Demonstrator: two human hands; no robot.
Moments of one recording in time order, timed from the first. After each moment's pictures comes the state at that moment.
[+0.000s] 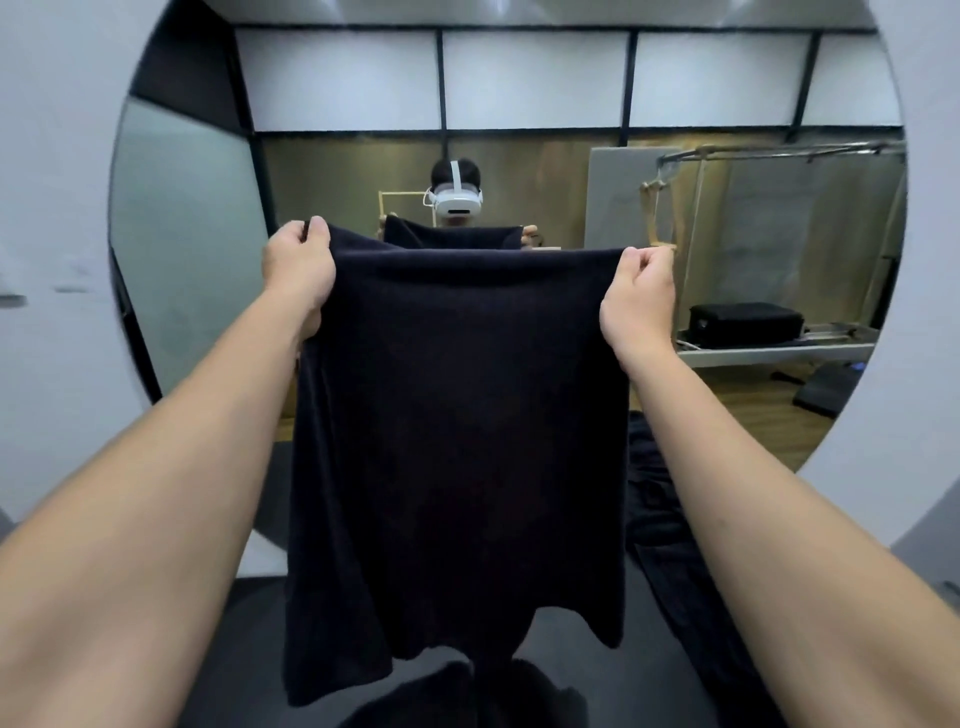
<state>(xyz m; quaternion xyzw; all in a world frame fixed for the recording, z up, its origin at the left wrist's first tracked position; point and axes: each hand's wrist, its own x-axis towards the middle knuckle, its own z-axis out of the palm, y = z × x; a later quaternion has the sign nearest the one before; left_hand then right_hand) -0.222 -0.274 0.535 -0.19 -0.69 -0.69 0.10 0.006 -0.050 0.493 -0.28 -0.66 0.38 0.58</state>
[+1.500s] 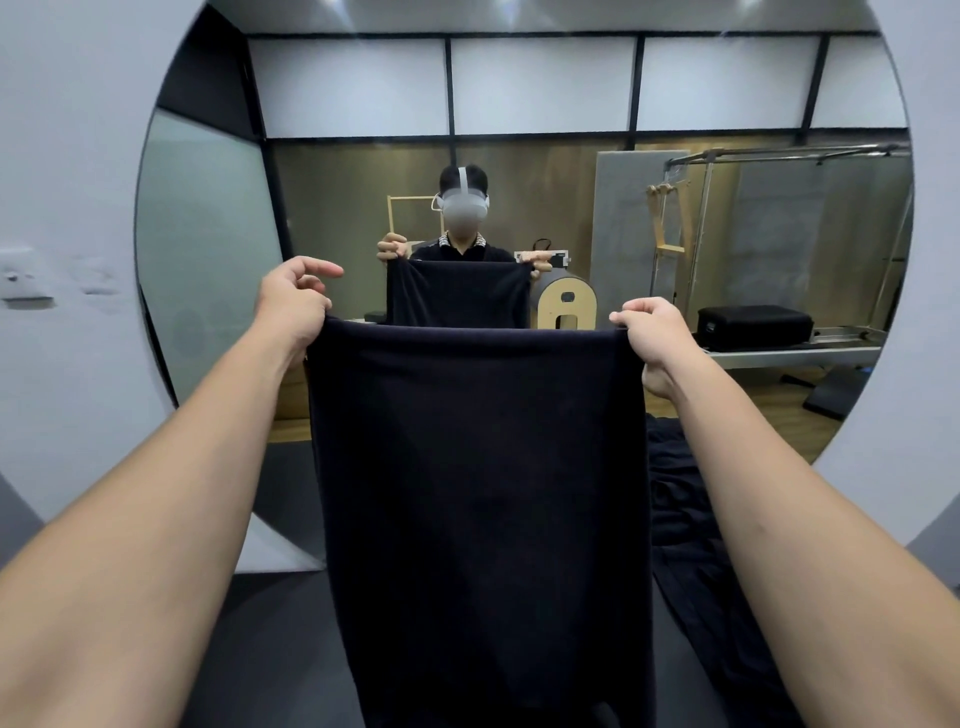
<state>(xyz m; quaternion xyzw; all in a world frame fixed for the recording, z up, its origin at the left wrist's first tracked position) -0.235 -0.312 0.500 -0.25 -0.71 -0.66 0.09 0.022 -0.032 0.470 -0.31 -0.63 0.58 0.41</state>
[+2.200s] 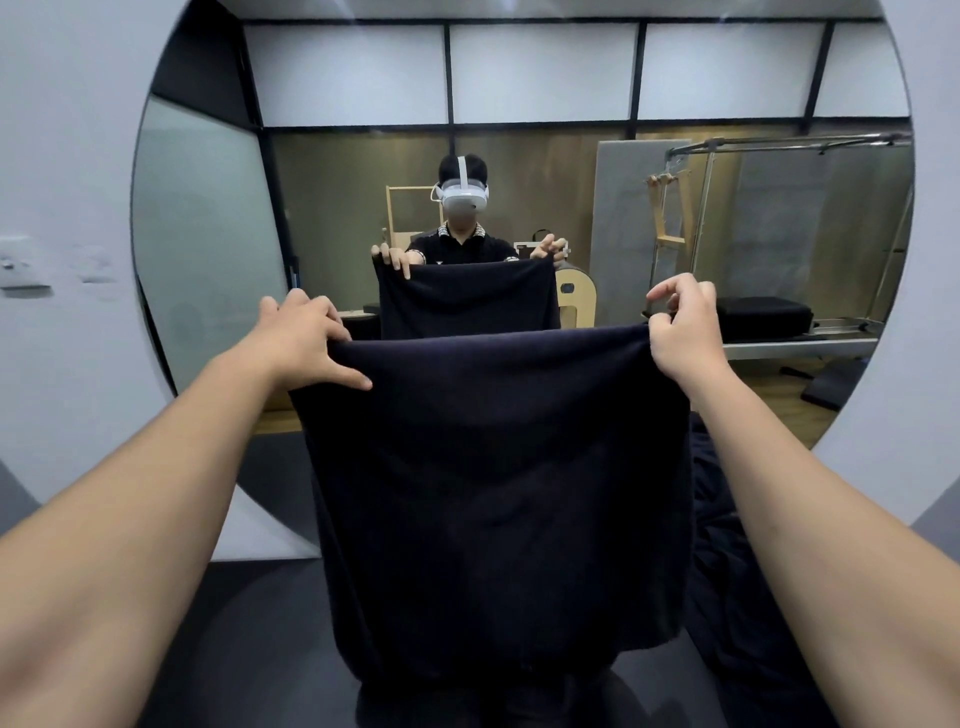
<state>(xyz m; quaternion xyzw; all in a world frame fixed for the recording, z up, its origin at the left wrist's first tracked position) -0.229 -0.342 0.480 -0.42 -0.88 0.02 0.21 0.053 -0.020 0.453 -0.31 -0.77 0.26 0.49</state>
